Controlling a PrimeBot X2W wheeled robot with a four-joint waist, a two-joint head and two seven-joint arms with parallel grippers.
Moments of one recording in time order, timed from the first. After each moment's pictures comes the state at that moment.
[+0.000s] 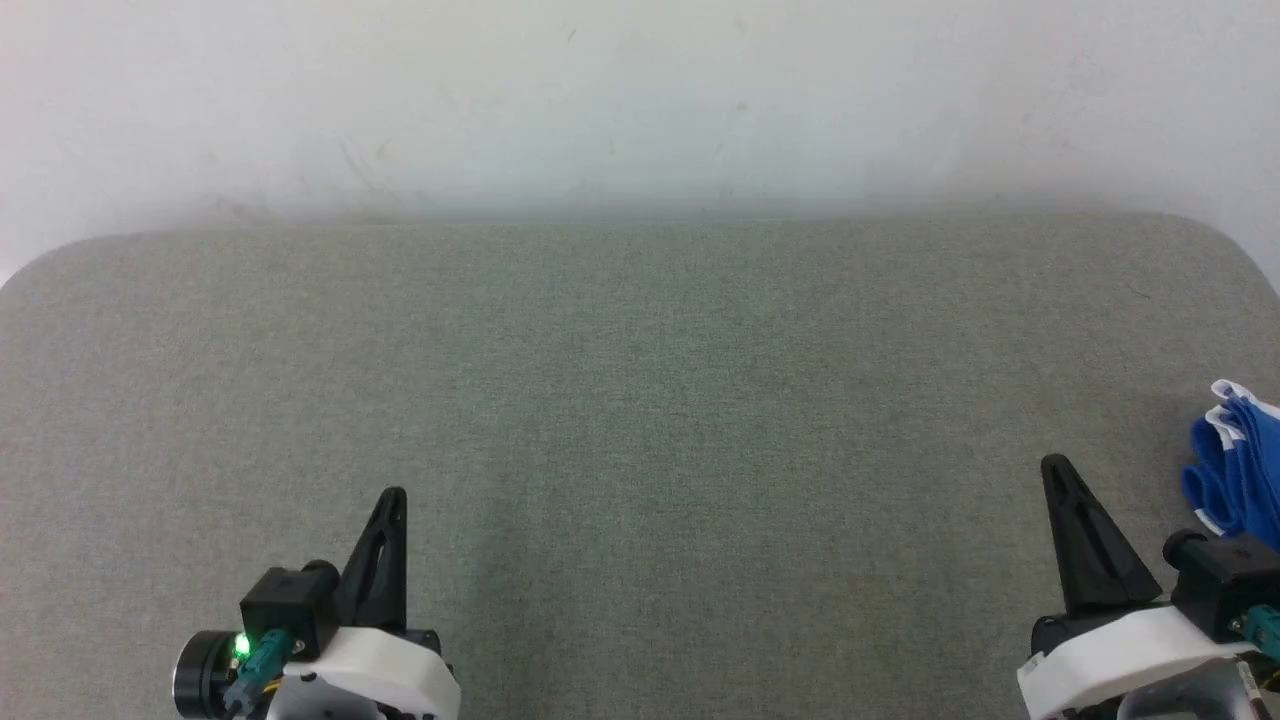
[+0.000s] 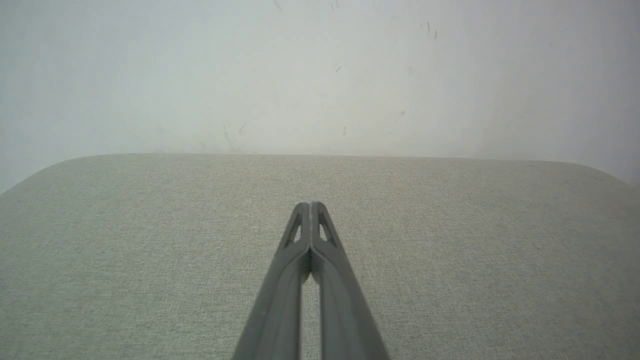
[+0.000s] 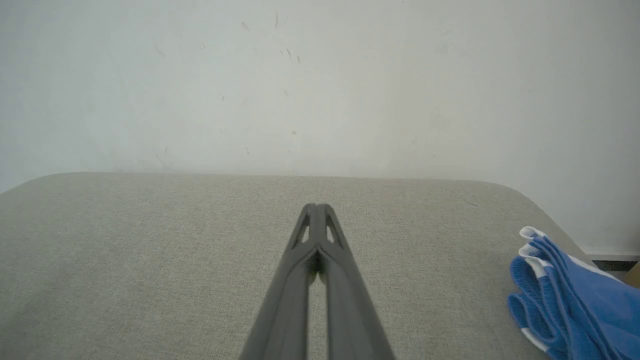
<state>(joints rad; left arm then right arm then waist) 0.02 0.15 -0.10 0.11 -0.20 0.02 -0.18 0.13 -0.05 -0.05 -0.16 0.14 0.13 -0.01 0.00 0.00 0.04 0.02</state>
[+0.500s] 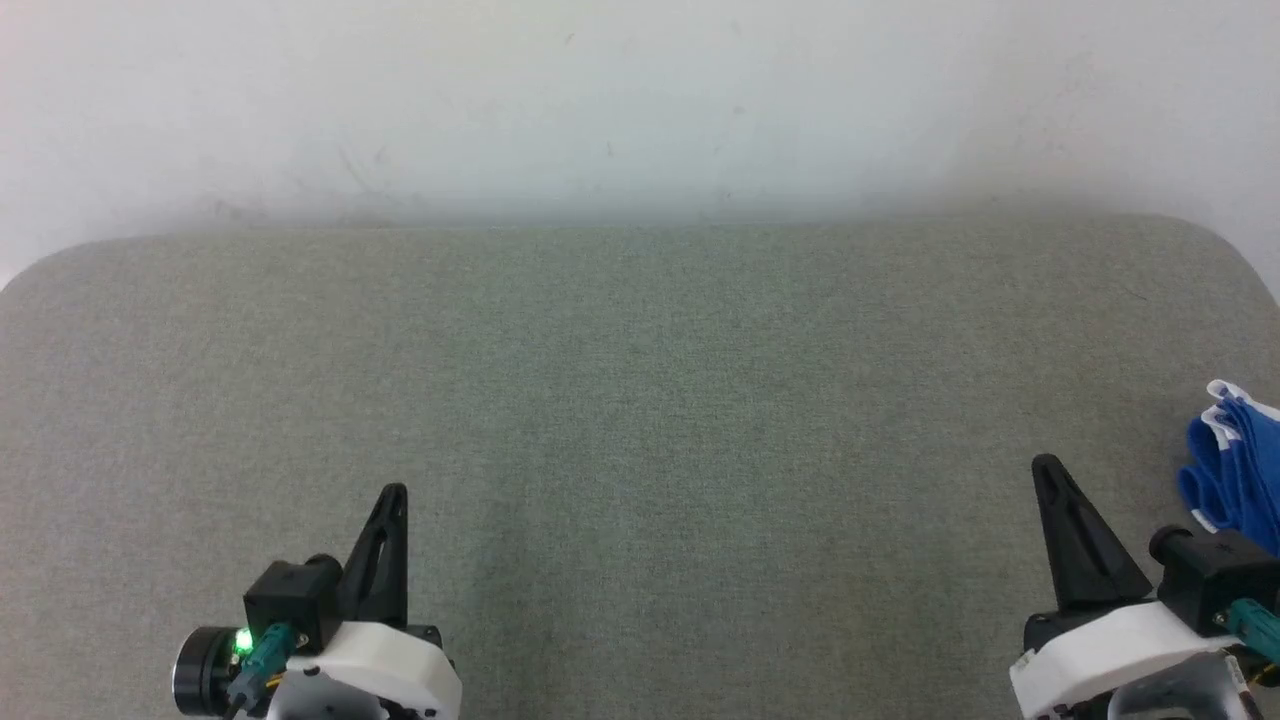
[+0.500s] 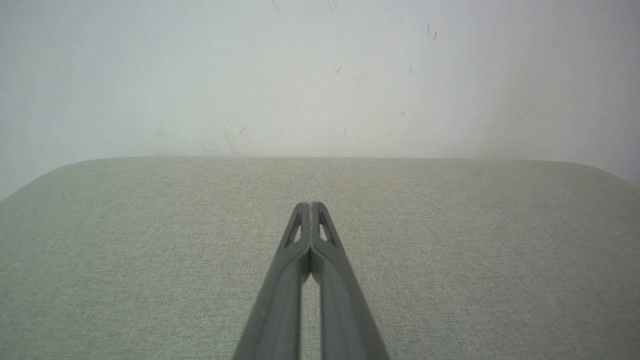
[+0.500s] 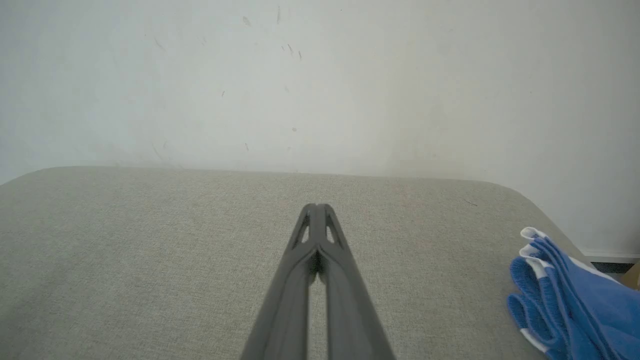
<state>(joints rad) 0.02 0.13 -0.09 0.09 -0.17 0.02 -0.16 0.12 -0.05 -0.04 -0.14 0.12 0.13 -0.01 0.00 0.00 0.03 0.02</state>
